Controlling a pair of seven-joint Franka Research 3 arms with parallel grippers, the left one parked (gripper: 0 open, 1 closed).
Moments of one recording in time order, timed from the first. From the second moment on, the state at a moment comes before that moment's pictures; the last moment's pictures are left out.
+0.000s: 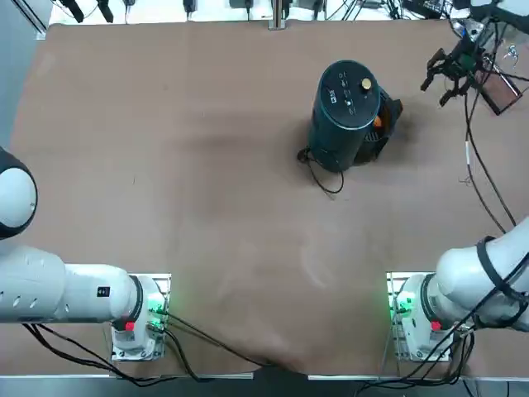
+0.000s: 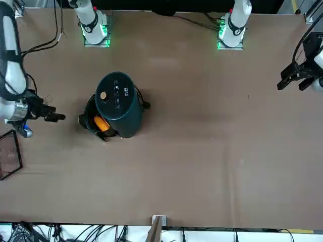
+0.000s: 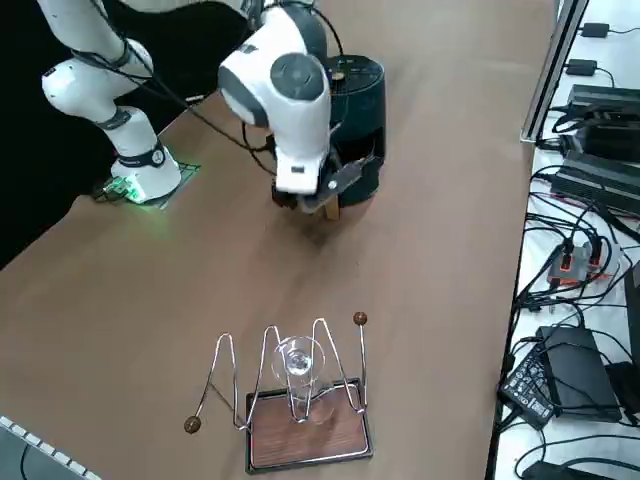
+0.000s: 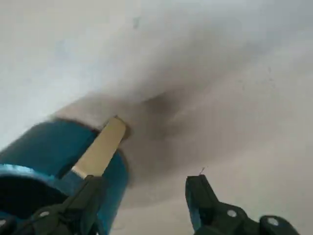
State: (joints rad) arm -0.35 0.39 0.10 -1.79 0.24 1.85 0.27
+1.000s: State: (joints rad) arm -0.31 0.49 0.13 -1.79 0.35 1.94 0.82
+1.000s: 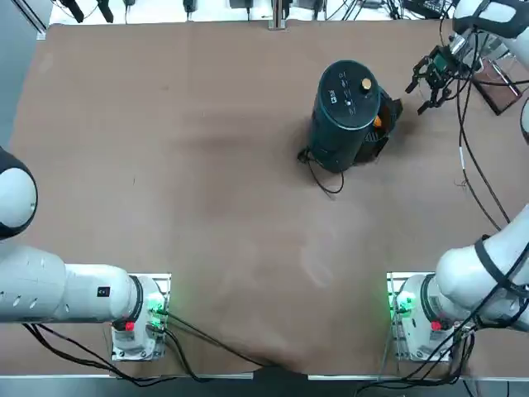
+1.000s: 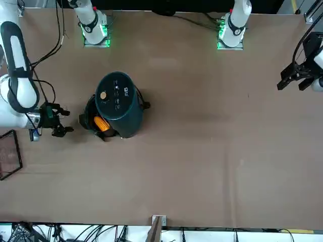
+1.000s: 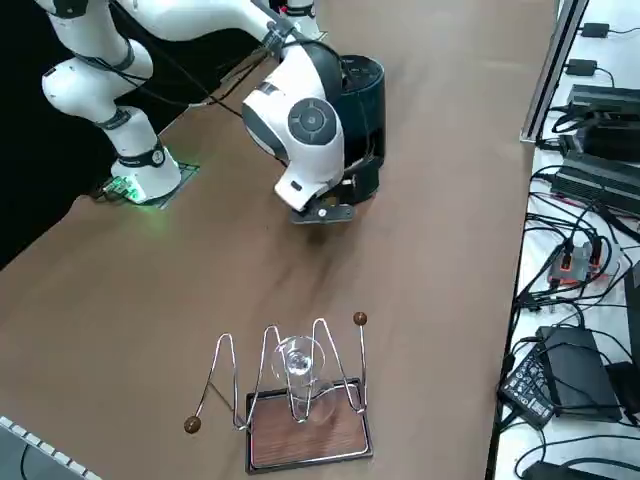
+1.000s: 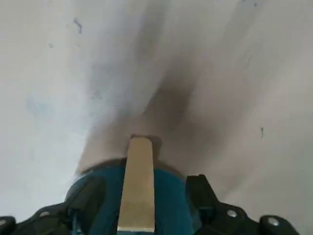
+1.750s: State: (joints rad) arm -0.27 0.50 0.13 -1.80 0.36 1.97 0.93
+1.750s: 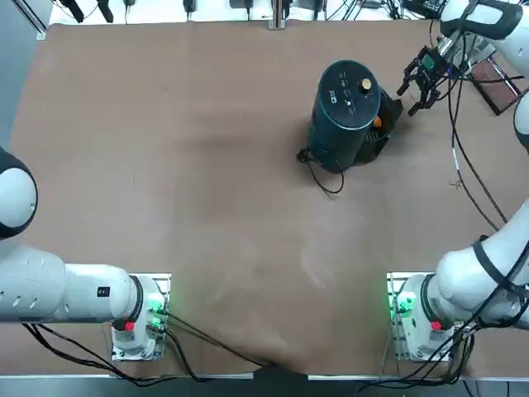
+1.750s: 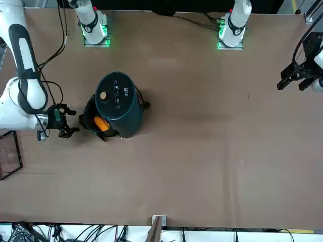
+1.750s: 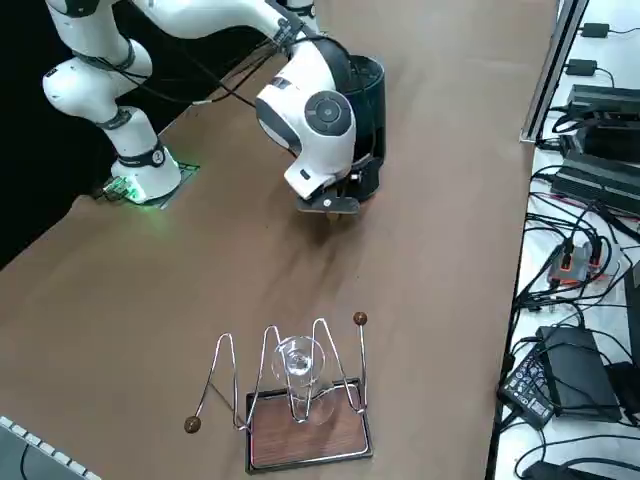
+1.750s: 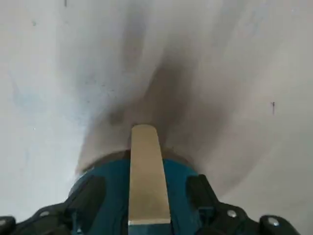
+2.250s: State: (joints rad) arm -0.24 0.51 0.13 -1.84 0.39 2.03 0.93
